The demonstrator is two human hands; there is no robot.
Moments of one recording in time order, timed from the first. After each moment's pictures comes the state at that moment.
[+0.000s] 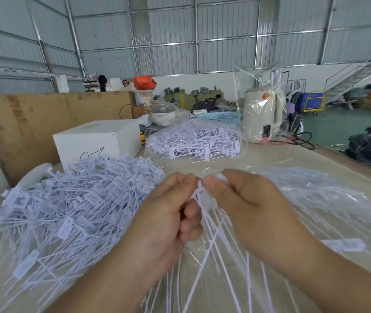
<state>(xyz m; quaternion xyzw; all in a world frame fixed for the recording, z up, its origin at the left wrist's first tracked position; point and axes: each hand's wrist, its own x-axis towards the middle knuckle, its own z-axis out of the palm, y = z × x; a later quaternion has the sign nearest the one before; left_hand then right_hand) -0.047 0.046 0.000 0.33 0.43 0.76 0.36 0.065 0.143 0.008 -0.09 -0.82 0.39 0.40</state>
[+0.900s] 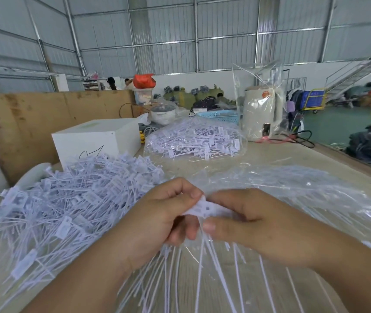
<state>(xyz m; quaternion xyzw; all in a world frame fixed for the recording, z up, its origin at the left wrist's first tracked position) -0.068 0.038 0.000 0.45 0.56 0.60 0.34 0.080 0.170 0.006 -0.02 -0.91 0.40 0.15</state>
